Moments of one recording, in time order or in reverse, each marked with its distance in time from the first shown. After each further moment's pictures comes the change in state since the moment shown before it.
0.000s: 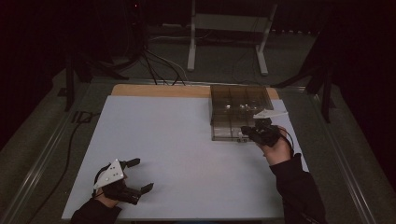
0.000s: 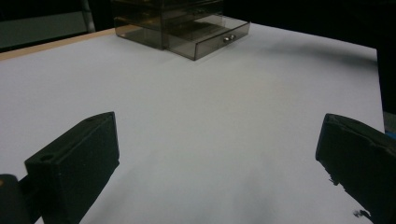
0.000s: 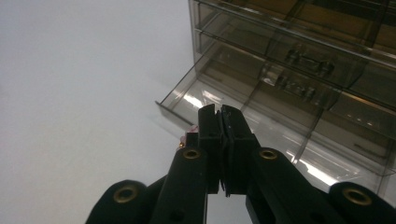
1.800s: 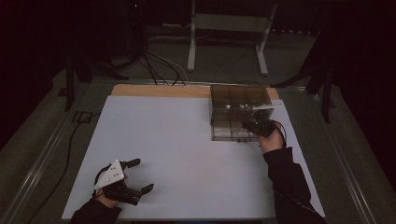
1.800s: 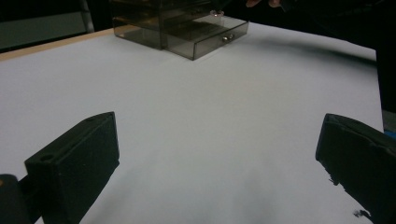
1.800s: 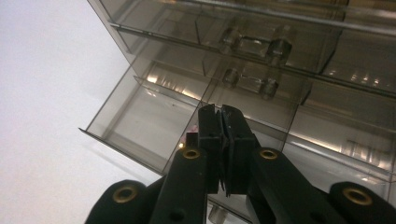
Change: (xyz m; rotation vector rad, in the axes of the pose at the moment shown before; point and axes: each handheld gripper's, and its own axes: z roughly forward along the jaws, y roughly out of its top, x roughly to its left) left arm -0.001 0.000 0.001 0.007 -0.002 0.009; right arm -0.044 -0.002 0.054 0.051 -0.043 0.162
